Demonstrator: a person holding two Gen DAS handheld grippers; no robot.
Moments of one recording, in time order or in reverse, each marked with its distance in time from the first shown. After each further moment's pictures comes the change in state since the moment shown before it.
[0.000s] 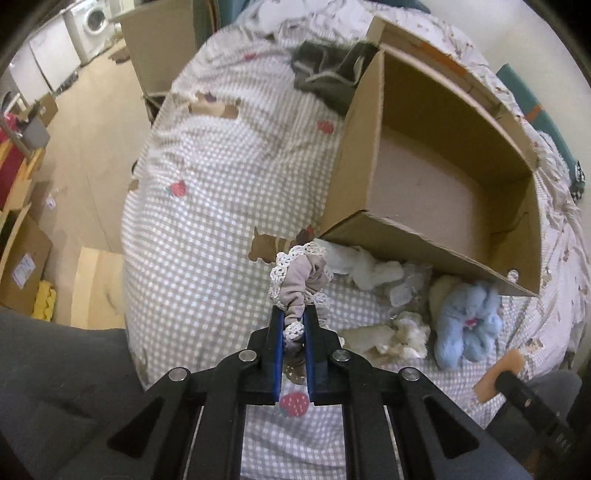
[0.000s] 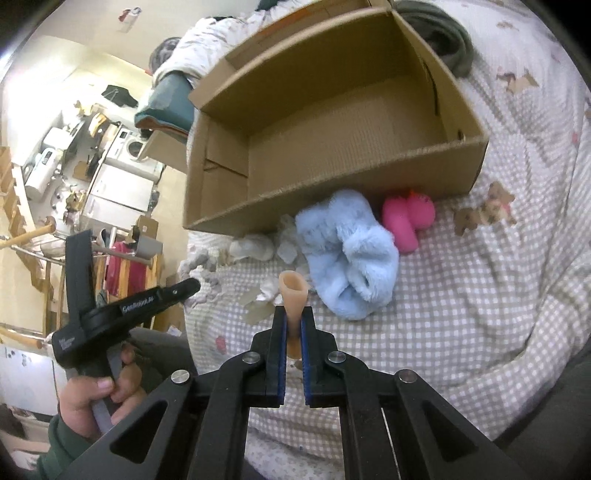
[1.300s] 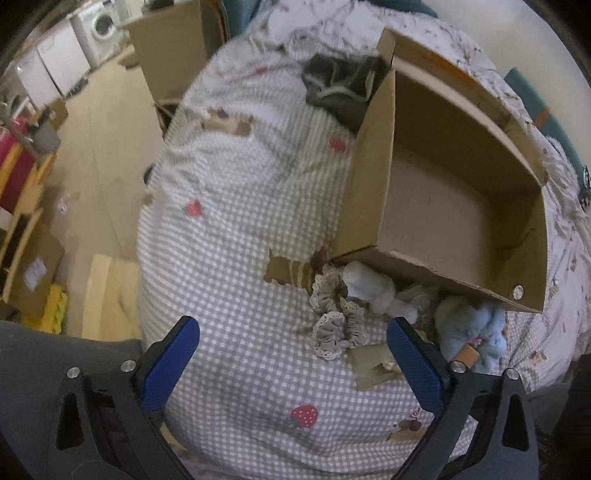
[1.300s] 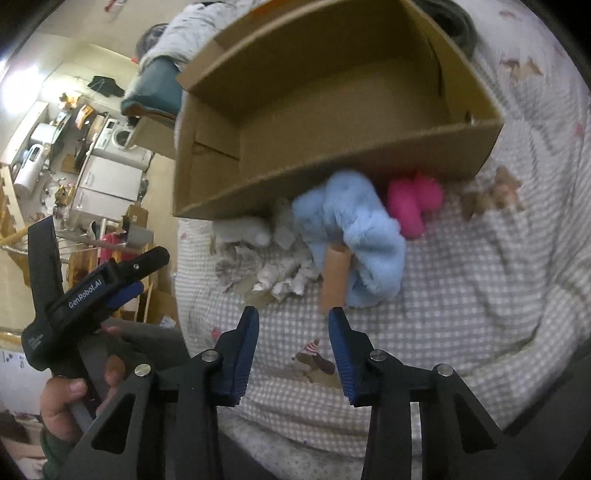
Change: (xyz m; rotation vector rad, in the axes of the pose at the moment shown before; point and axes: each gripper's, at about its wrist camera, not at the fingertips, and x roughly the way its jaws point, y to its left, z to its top) left arm 0.004 0.004 0.020 -0.017 0.011 0.037; right arm 0.027 0.009 0.006 0.037 0.088 -0.041
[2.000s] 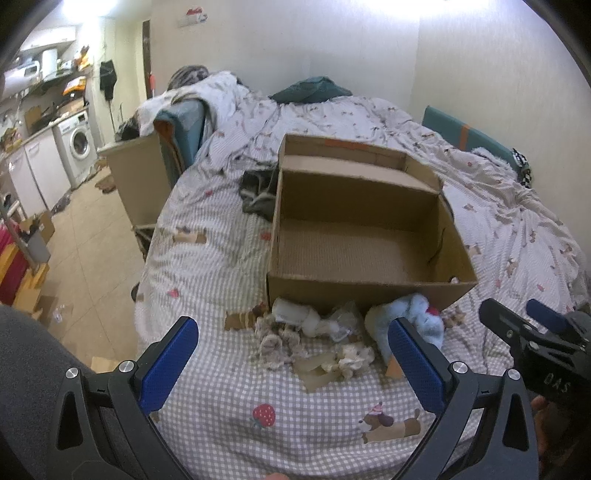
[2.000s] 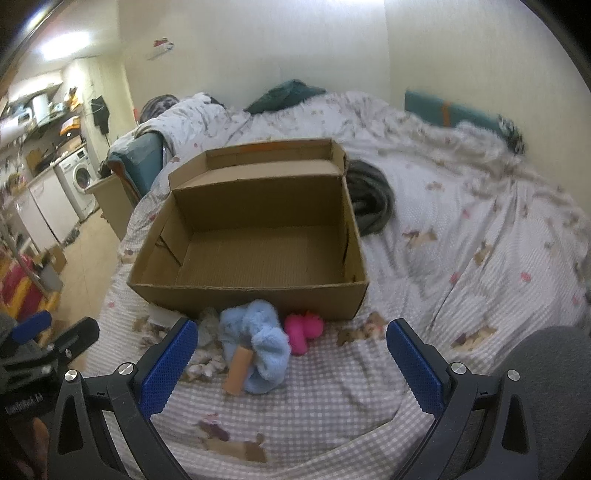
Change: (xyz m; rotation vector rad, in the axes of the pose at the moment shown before) left arm -0.093 -0.055 -0.092 0.251 -0.520 -0.048; right arm -0.074 0.019 -0.038 -0.239 -0.580 -0.395
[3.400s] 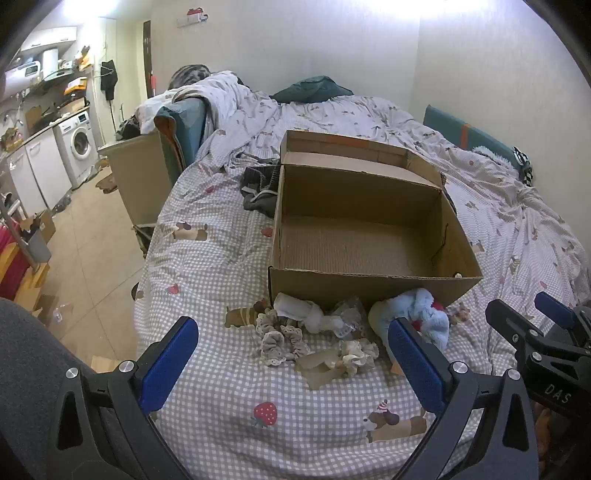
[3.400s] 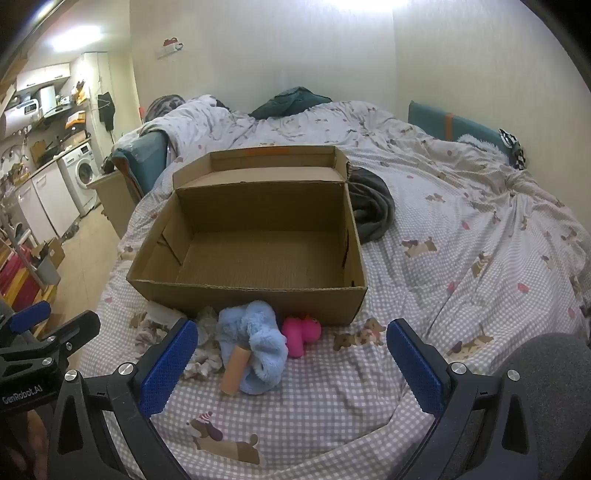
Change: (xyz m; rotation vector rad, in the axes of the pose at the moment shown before) left arm 0.011 0.008 -0.012 -0.013 0.012 0.003; right arm -0.011 0.006 0.000 -0.069 -0.050 -0.039
